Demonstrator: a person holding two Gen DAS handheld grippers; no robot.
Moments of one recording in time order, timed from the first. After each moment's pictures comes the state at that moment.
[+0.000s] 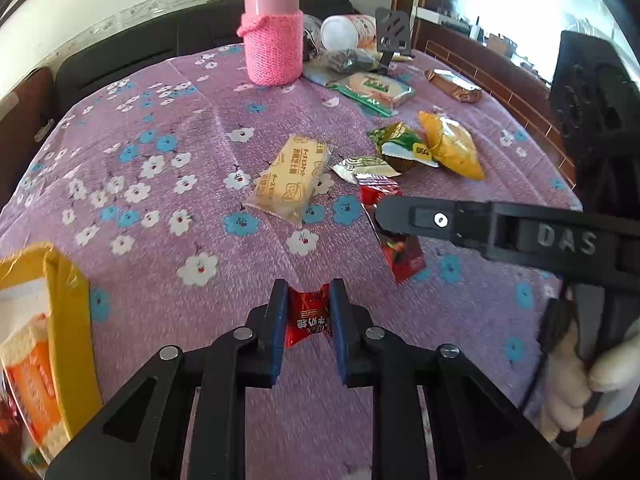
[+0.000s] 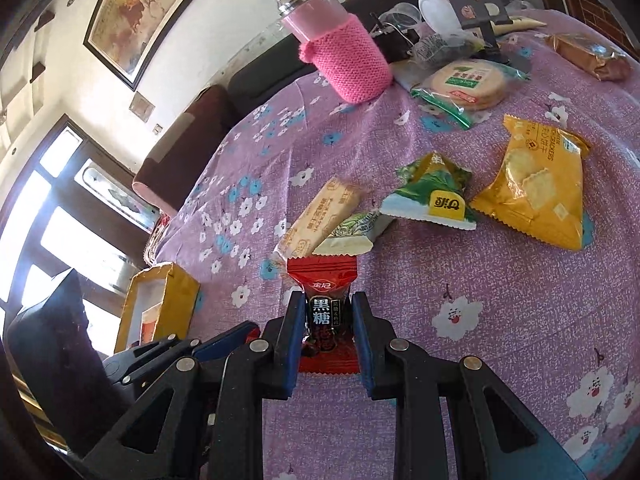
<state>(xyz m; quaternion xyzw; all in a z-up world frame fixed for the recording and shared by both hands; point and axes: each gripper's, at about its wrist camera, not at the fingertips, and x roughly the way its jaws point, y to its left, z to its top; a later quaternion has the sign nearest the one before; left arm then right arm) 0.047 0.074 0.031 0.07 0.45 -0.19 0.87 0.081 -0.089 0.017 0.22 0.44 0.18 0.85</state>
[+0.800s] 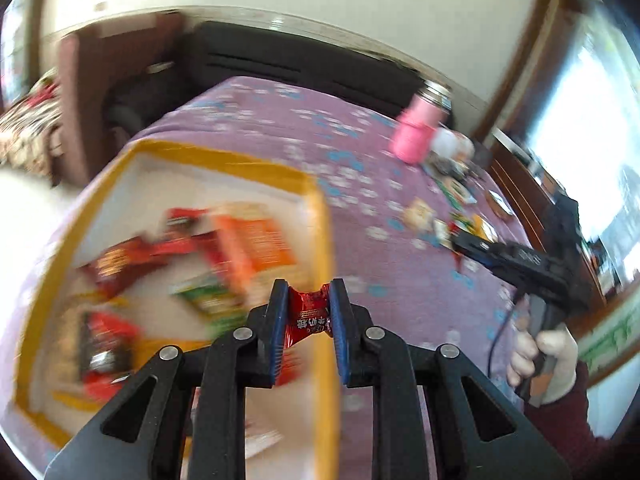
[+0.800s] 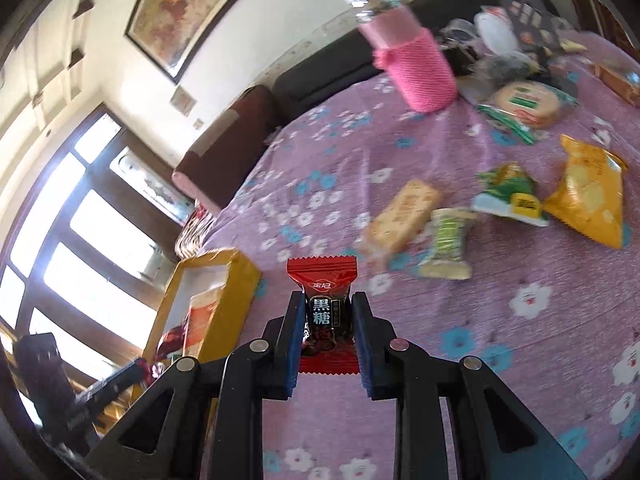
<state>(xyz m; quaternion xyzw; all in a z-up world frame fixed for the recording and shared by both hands) -0.068 0.271 0.091 -0.14 0.39 -0.05 0.91 0.055 -0.048 0.044 0.21 0.41 0.25 0.85</state>
